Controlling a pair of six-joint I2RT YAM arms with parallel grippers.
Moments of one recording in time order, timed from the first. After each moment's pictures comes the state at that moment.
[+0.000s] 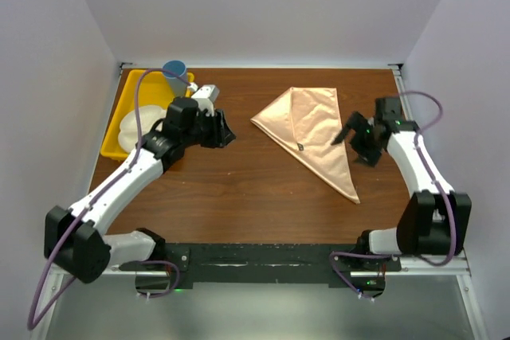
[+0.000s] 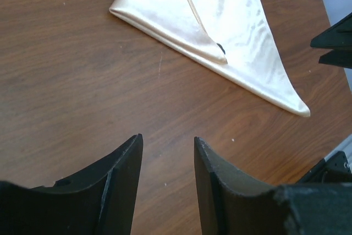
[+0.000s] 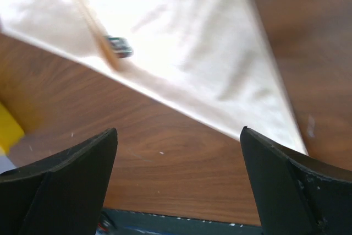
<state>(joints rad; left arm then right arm) -0.47 1.28 1.04 -0.33 0.20 -0.40 0.01 1.46 1.14 -0.76 -0.24 0.55</state>
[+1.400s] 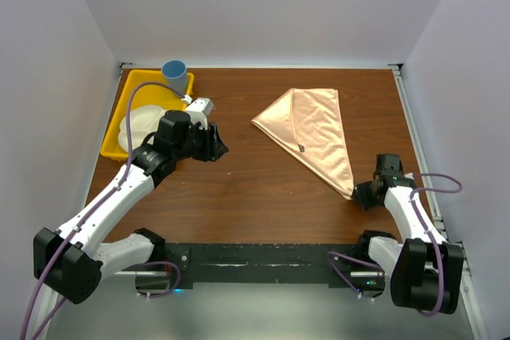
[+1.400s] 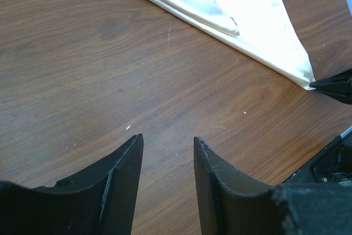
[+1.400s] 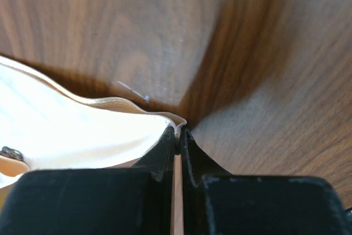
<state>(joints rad) -0.47 1.08 0.89 -0.39 0.19 -0.35 -0.15 1.01 0.44 -0.67 0.04 1.23</state>
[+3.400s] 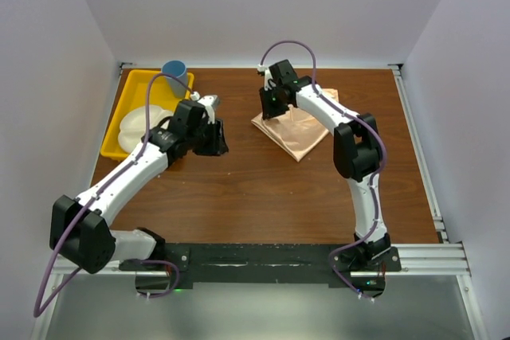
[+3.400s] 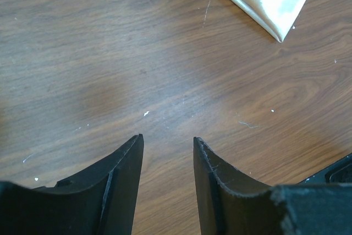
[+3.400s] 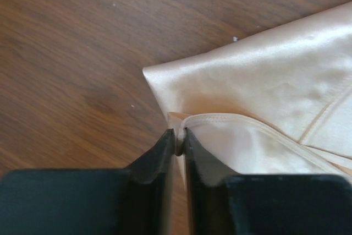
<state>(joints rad) -0.47 1.29 1.03 -0.55 0.12 -0.39 0.48 2.22 1.91 -0.64 -0.15 0.13</state>
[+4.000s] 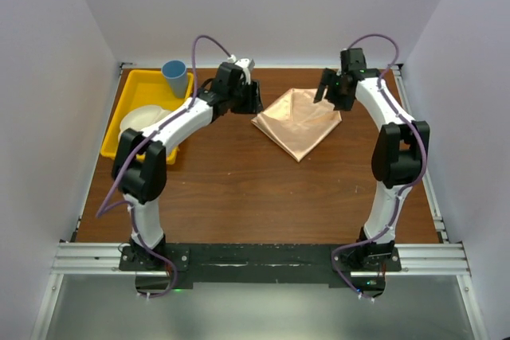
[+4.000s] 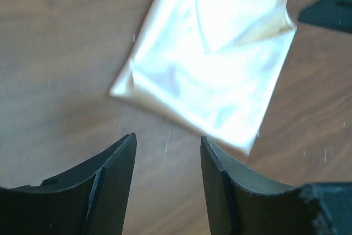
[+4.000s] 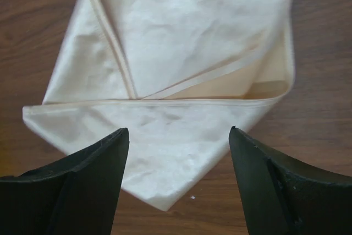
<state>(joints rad) -0.50 1.85 1.50 -0.33 0.14 -0.40 0.14 1.99 1.74 -0.70 -0.07 0.42</state>
